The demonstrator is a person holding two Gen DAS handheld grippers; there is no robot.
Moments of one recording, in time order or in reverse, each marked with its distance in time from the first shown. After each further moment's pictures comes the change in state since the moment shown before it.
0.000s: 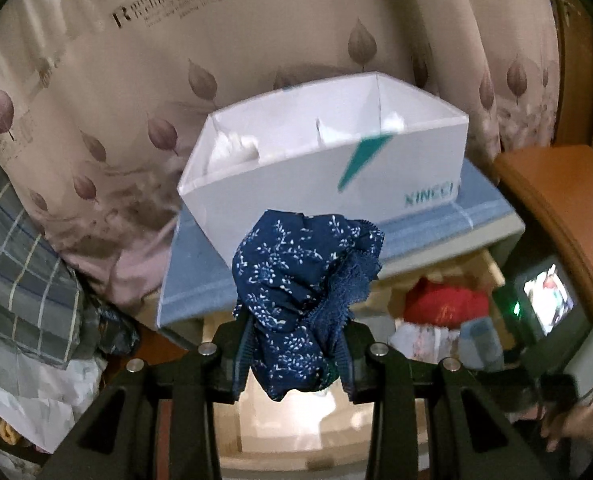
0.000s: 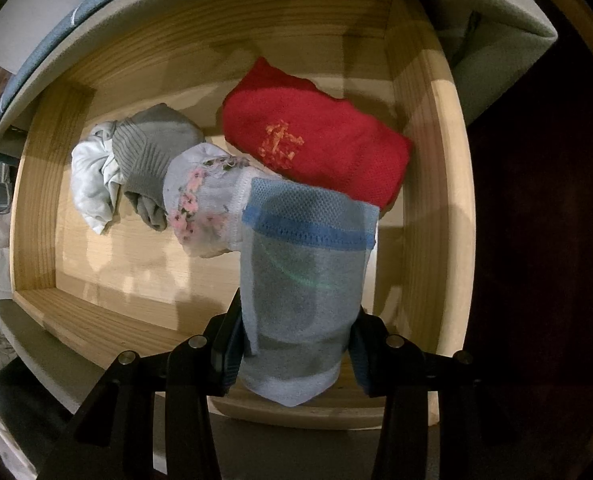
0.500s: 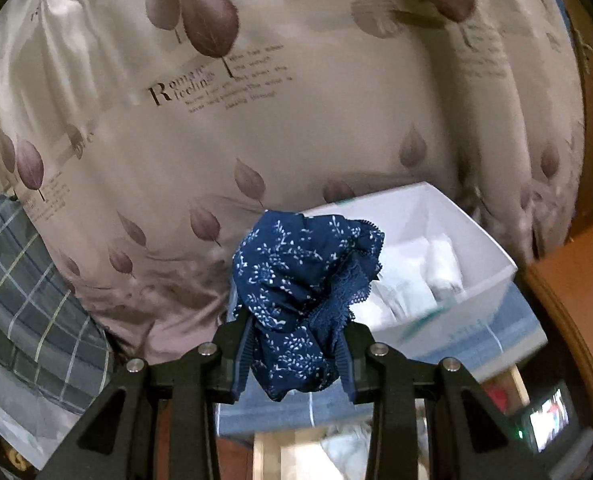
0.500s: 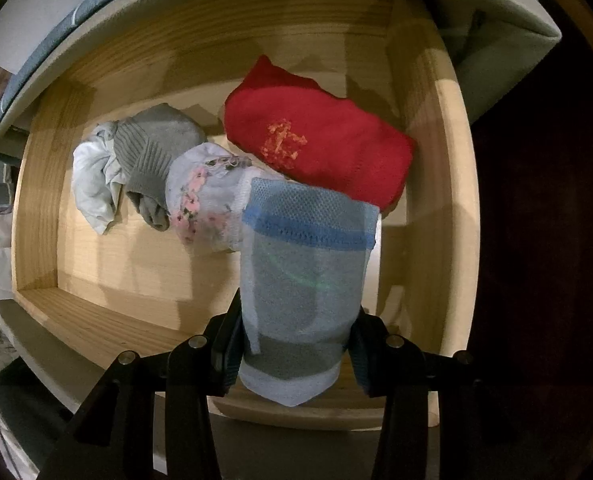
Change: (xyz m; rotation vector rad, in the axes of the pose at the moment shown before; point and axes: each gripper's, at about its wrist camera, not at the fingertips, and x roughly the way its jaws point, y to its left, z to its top) left arm -0.017 0.049 0.105 -0.041 -0.206 0.094; right arm -0.001 -0.004 0.000 0.001 0.001 0.011
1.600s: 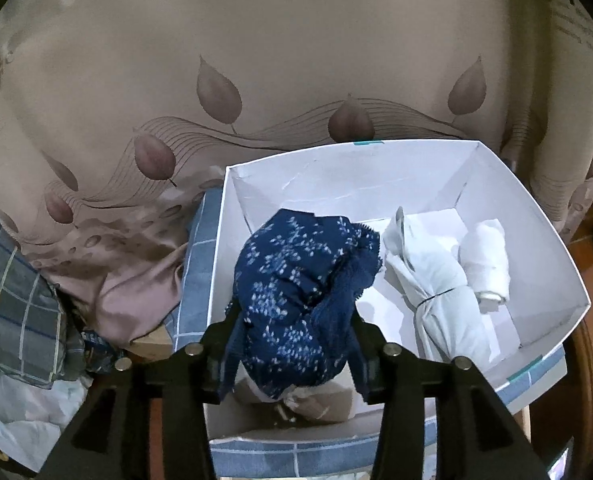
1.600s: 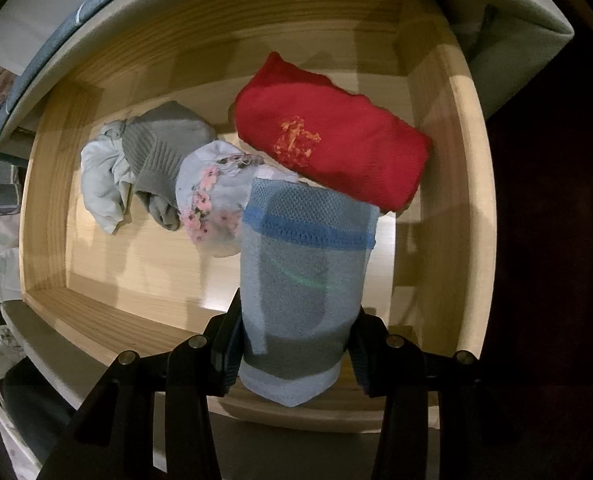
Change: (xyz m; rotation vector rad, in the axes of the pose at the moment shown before) left arm 0.146 0.007 0.010 -0.072 0.284 -0.119; right arm 0.000 -0.002 0.004 0.005 0.012 0.035
